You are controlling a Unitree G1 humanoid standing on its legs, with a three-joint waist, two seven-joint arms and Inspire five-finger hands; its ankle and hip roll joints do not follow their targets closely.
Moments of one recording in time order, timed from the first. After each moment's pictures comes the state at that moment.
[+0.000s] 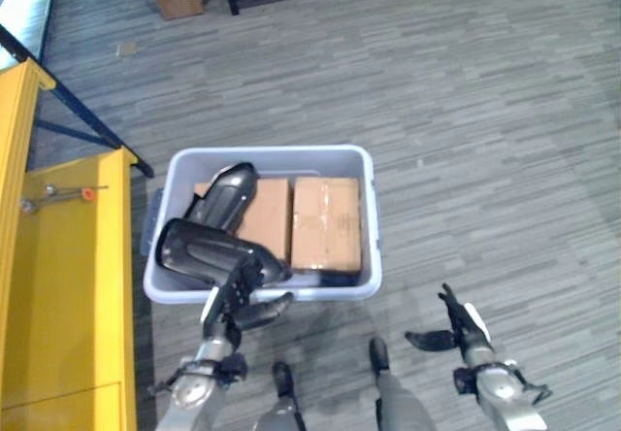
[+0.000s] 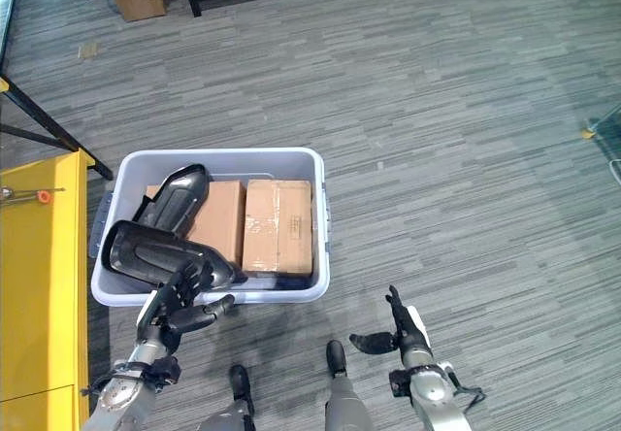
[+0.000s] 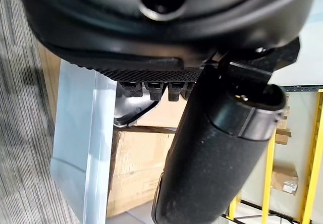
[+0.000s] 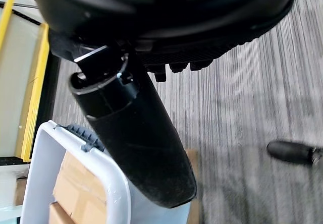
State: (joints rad) left arm 0.21 0.38 -0.16 0.12 -0.50 -0.15 0.08; right arm -0.01 -0.38 0.22 0.55 0.17 -0.12 -0.14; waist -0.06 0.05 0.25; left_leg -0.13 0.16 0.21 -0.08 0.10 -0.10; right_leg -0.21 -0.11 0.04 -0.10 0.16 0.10
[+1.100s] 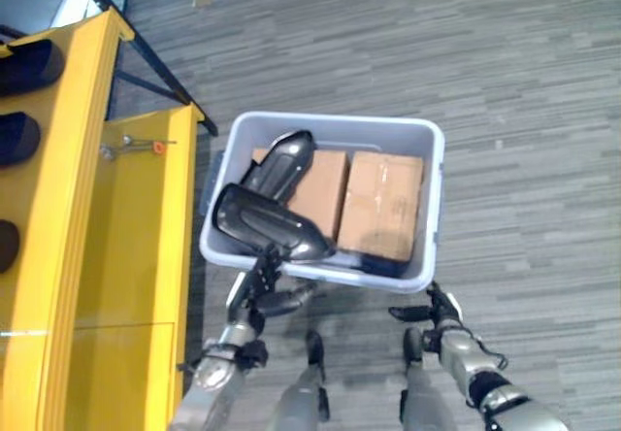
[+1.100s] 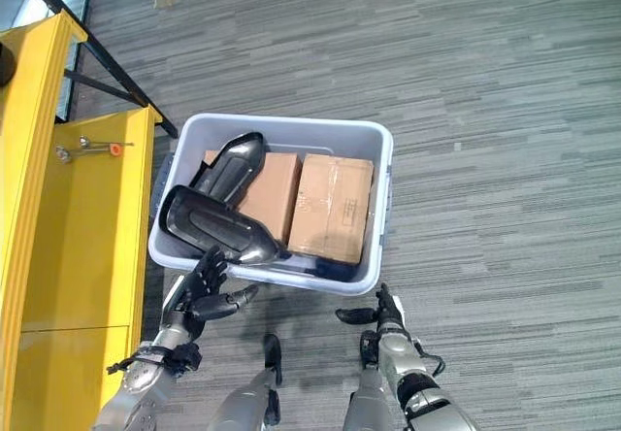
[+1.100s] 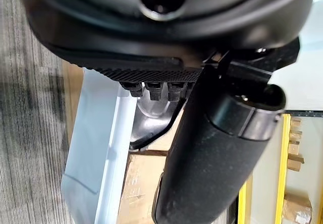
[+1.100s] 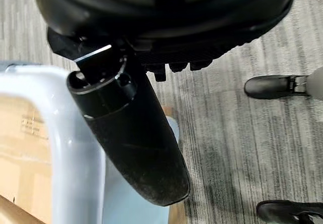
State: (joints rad) left arm 0.11 0.38 -0.28 0.13 -0.55 -0.15 0.08; right arm -0.42 -0.25 0.27 1.11 0.39 -0.10 -0.22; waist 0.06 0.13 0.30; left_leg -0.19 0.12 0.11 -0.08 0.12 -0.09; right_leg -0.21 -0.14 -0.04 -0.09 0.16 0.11
